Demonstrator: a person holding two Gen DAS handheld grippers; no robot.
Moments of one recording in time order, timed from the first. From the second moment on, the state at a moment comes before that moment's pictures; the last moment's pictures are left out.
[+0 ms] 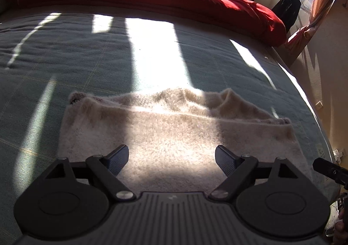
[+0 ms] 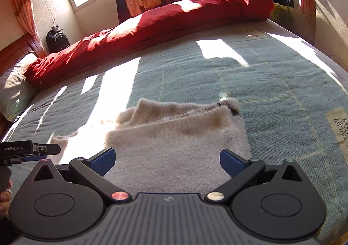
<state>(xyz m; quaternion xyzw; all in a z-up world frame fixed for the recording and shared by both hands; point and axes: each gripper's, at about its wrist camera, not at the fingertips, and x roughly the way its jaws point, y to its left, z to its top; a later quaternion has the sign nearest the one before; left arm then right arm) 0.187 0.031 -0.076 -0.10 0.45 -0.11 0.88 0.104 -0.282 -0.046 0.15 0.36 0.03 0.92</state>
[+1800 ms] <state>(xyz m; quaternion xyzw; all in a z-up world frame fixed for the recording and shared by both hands) 0.341 0.045 -0.153 -0.33 0.47 -0.19 0.79 0.300 -0.242 -0.110 0.10 0.43 0.19 0.88</state>
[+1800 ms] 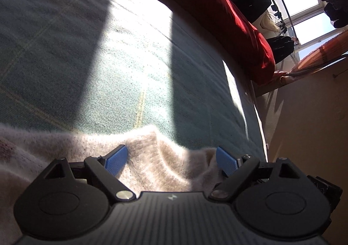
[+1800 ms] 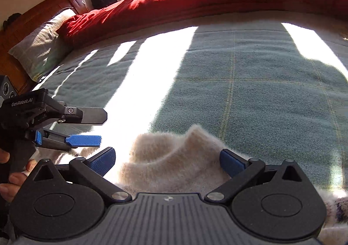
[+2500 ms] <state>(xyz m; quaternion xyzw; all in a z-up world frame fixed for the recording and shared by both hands) 0.244 0.030 -0.015 -0.18 0.44 -0.18 0.86 0.193 -0.264 -0.020 0.13 0.41 0.06 0.90</state>
